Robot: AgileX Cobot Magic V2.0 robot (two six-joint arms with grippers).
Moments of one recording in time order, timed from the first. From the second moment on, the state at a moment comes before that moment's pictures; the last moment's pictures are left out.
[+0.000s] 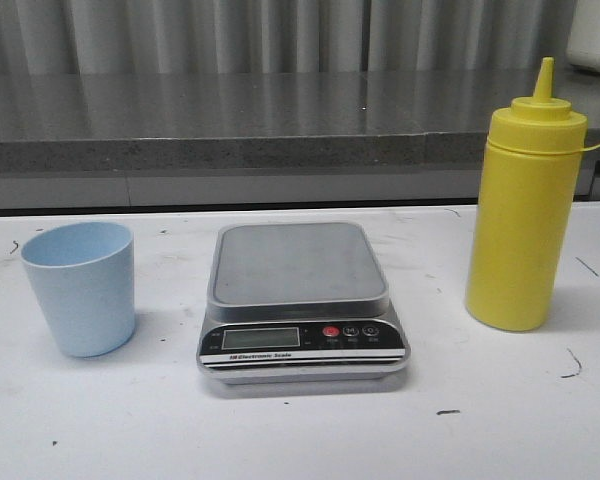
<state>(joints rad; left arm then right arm) 0.03 0.40 -0.51 -0.08 0.23 -0.06 0.06 0.45 -0.58 0.07 0.32 0.03</state>
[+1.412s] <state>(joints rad) -0.55 1.31 -0.97 -0.05 0.60 0.00 0.06 0.45 -0.58 0.07 0.32 0.03</state>
